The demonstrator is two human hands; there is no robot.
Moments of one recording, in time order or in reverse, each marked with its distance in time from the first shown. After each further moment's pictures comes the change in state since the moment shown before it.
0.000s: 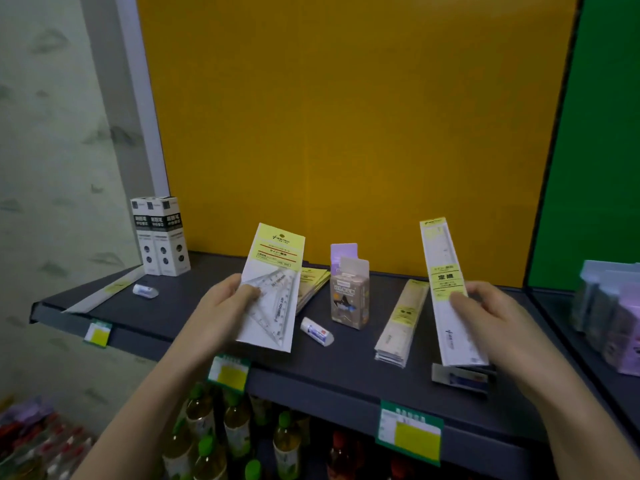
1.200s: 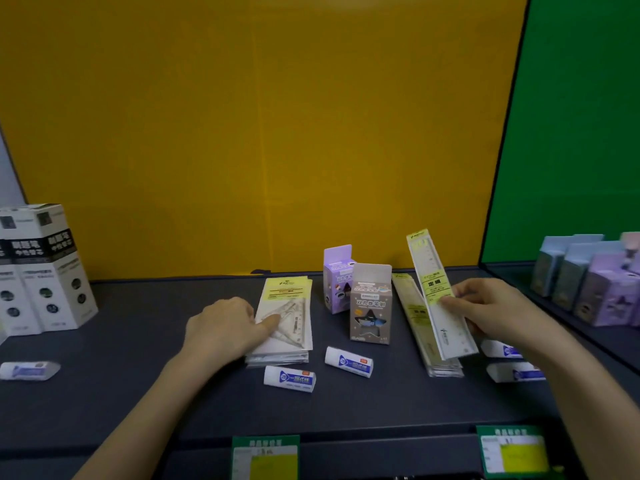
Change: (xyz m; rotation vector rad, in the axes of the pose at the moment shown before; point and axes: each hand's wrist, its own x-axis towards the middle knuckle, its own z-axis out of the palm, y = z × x) left_hand 0.154 -0.071 -0.002 0.796 -0.324 0.214; right_hand 0.036 -0.021 0.060 -0.325 0.148 0.313
